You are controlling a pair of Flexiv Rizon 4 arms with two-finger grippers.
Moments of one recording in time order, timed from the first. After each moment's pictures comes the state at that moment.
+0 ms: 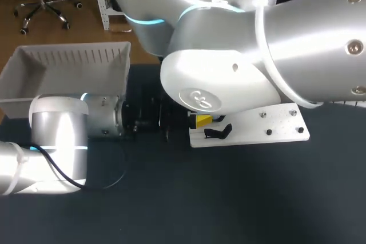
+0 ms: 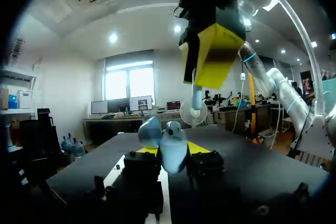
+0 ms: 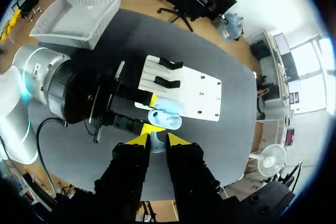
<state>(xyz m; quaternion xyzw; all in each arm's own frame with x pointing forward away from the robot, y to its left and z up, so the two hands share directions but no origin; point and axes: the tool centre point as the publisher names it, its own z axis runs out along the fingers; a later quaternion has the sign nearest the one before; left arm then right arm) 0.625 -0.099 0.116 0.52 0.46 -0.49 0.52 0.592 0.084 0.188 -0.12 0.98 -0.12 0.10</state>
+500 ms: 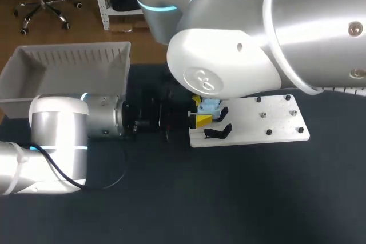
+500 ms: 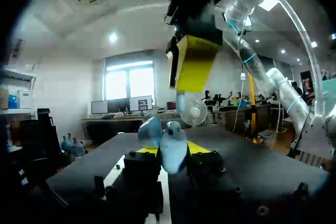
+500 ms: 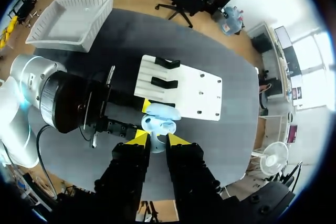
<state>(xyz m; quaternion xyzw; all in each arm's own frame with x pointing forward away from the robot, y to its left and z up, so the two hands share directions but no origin) 0.625 -0.099 0.116 0.52 0.46 -0.49 0.52 0.603 0.078 0.187 -0.11 0.98 -0.11 0.09</state>
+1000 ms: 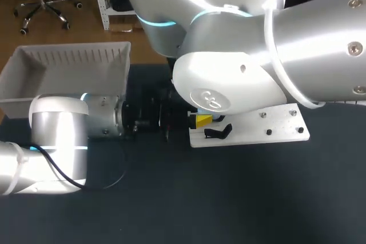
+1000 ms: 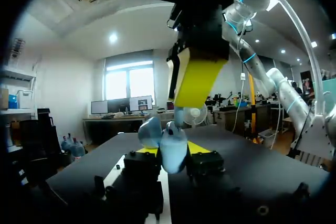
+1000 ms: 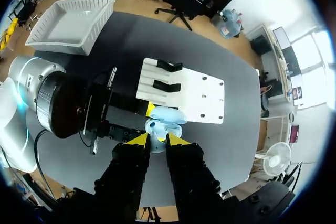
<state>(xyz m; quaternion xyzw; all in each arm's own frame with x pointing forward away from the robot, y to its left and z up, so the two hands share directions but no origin) 0.625 -0.099 0.116 0.52 0.46 -0.49 0.52 0.605 0.083 0.176 -0.11 0.98 -0.10 0.11</state>
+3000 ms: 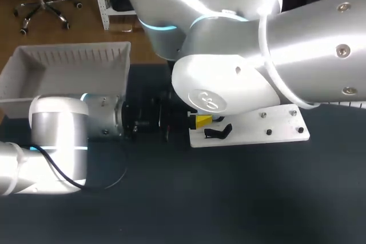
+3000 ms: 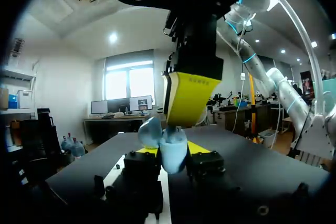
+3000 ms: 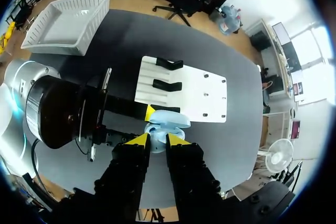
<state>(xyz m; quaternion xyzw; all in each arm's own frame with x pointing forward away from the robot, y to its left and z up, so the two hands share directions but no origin) 0.625 -0.099 0.116 0.52 0.46 -0.49 0.52 0.611 0.082 0.163 -0.09 0.99 -0.10 0.10</state>
